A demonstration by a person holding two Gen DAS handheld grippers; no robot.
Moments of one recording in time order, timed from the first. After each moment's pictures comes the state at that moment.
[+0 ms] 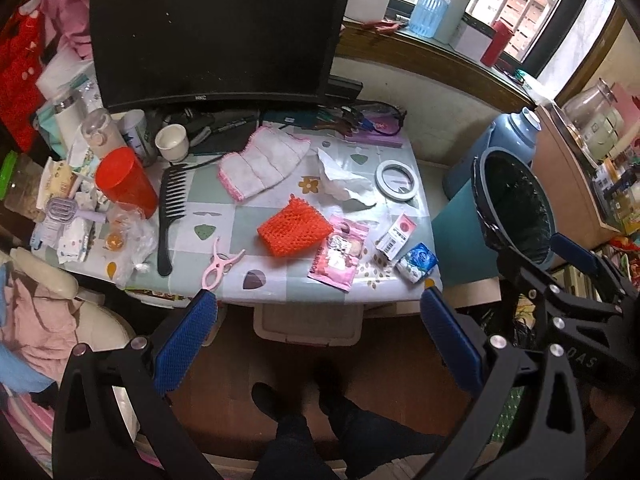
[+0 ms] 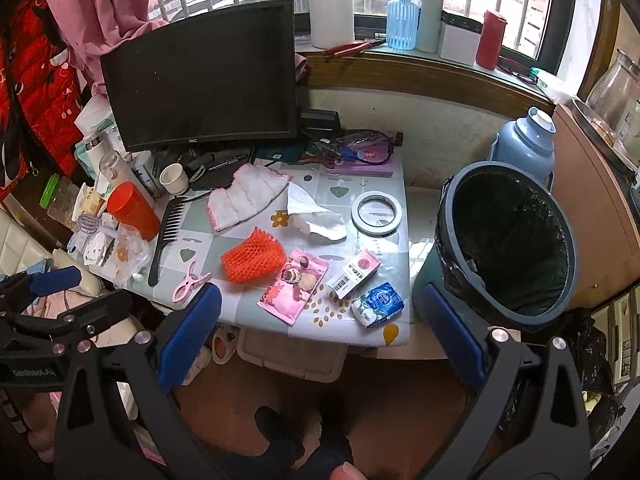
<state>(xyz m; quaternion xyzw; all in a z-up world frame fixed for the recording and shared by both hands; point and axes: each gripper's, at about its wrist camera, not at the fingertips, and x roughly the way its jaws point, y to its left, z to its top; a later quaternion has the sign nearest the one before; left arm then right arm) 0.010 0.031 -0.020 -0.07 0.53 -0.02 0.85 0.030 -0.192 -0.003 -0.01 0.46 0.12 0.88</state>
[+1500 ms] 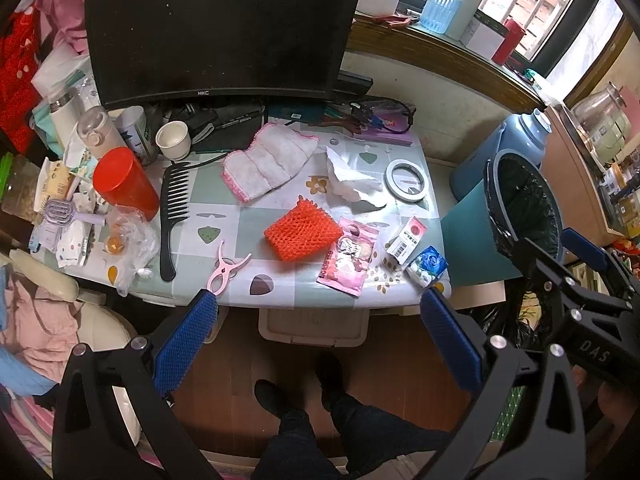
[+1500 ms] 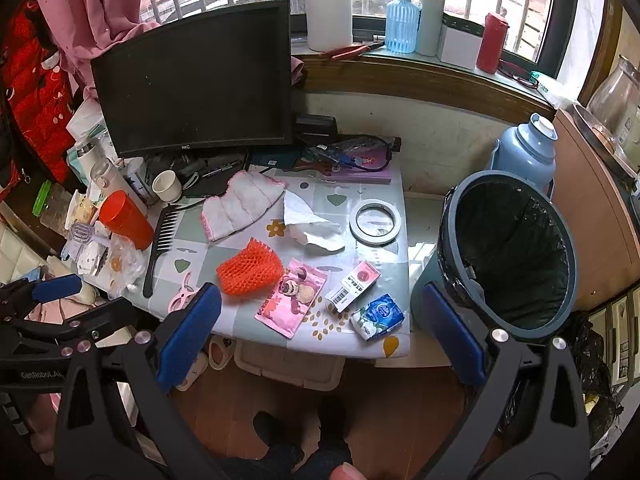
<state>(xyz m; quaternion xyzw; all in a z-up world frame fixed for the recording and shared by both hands) 0.026 0.034 -0.026 -0.07 0.54 -0.02 0.84 0.051 -0.188 -0.002 -0.01 0.46 0.11 0.88</state>
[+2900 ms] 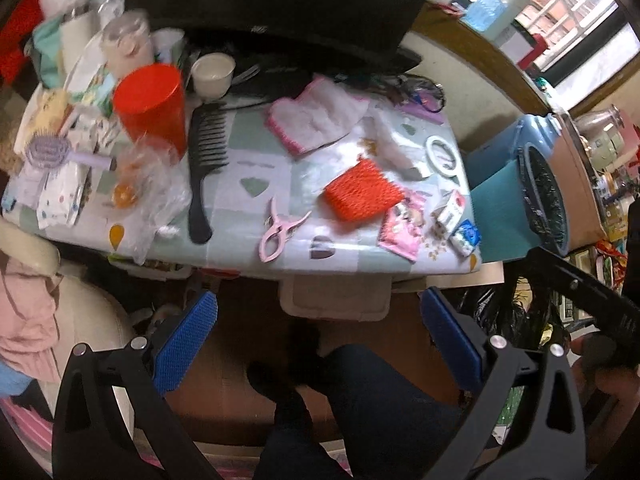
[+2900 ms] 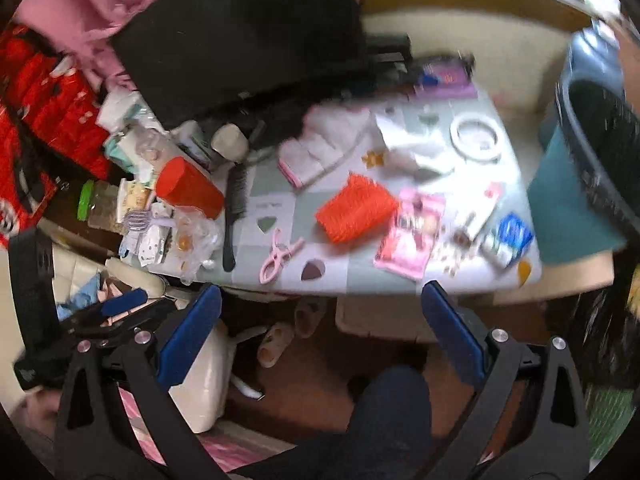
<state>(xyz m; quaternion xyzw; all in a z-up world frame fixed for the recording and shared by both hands) 0.008 0.186 -0.114 -0.14 0.57 -0.06 0.81 0.036 -0.085 -0.076 0.12 0.56 0.15 0.80</state>
